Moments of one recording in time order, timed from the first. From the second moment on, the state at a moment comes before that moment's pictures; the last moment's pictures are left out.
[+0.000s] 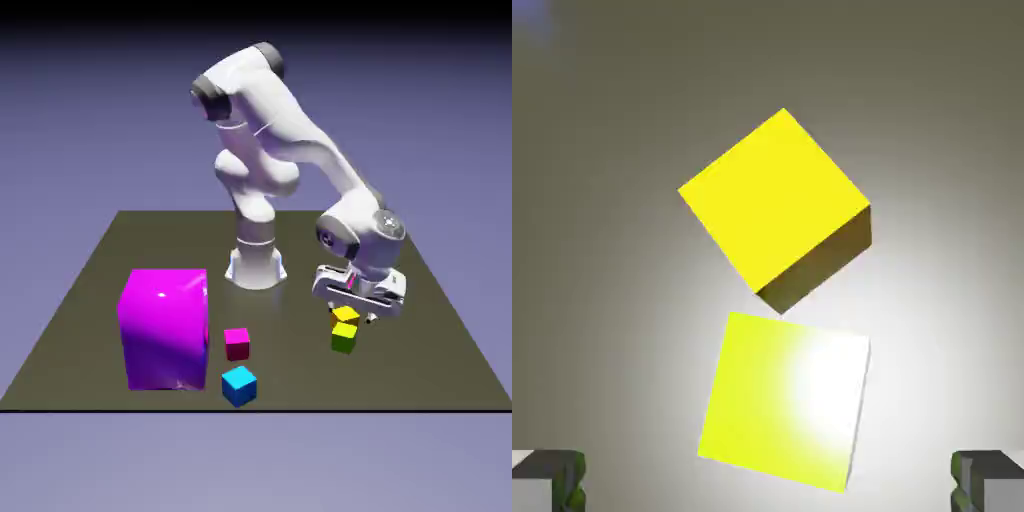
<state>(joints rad) -0.65 0.53 1.18 -2.39 -0.51 2.15 -1.35</state>
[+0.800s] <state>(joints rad) -0.72 0.64 1.26 -2.49 -0.63 2.12 -1.68</state>
